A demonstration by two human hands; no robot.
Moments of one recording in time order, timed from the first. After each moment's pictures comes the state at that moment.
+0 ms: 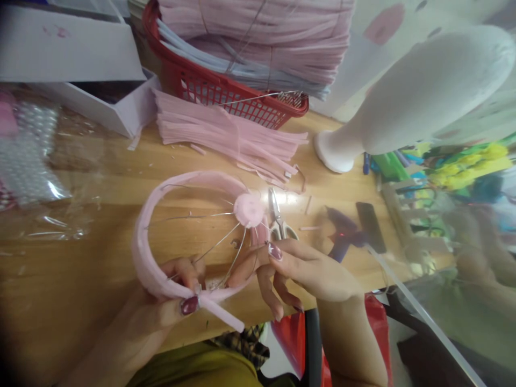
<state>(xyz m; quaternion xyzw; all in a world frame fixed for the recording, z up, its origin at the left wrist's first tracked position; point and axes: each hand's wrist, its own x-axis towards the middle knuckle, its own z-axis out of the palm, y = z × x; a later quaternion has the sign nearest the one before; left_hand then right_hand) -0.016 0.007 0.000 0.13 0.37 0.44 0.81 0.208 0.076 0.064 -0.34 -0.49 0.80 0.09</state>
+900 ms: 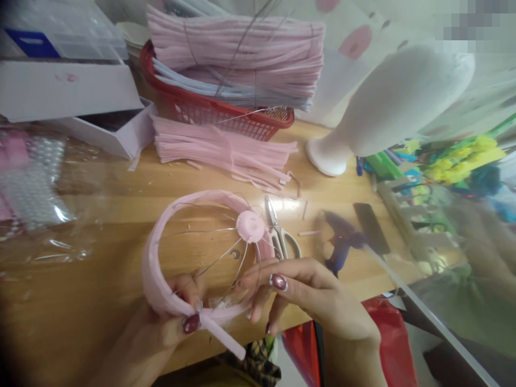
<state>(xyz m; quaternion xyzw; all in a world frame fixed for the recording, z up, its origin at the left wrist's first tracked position) -0.014 0.010 -0.007 0.20 0.36 0.47 0.78 0.212 0.040 0.061 -0.39 -0.44 0.78 0.23</state>
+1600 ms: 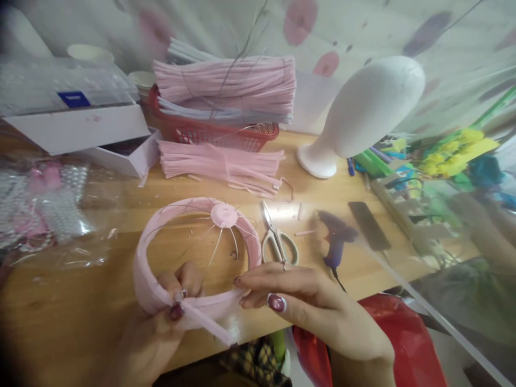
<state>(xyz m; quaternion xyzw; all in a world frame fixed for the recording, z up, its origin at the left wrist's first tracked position) -0.012 0.002 -0.005 0.12 0.33 0.56 0.75 0.206 0.027 0.084 -0.43 -0.62 0.60 0.26</state>
